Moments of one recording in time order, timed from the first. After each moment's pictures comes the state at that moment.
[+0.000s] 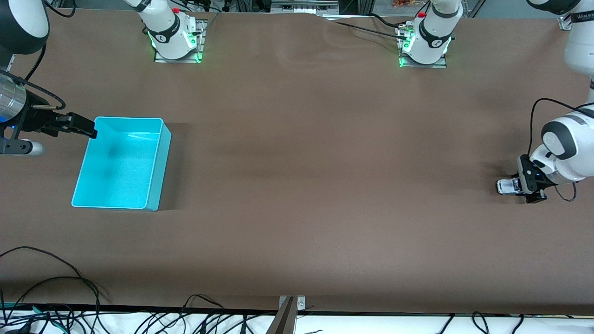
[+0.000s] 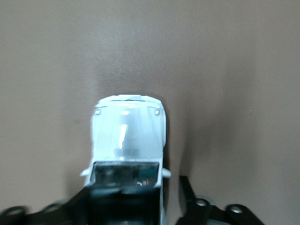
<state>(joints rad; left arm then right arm) 0.46 0.69 -0.02 -1.81 0.03 2.49 1.96 0.04 0.15 -0.02 -1.52 0.00 1.60 0.06</state>
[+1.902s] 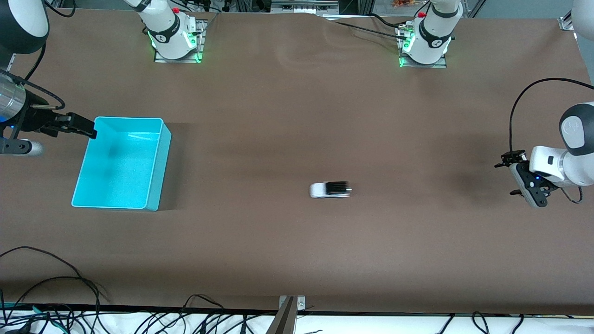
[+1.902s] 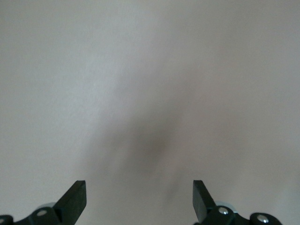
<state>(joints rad) 0.40 0.46 -0.24 -1.63 0.03 1.89 1.20 0.04 0.15 -0.02 -1.52 0.00 1.60 0.06</state>
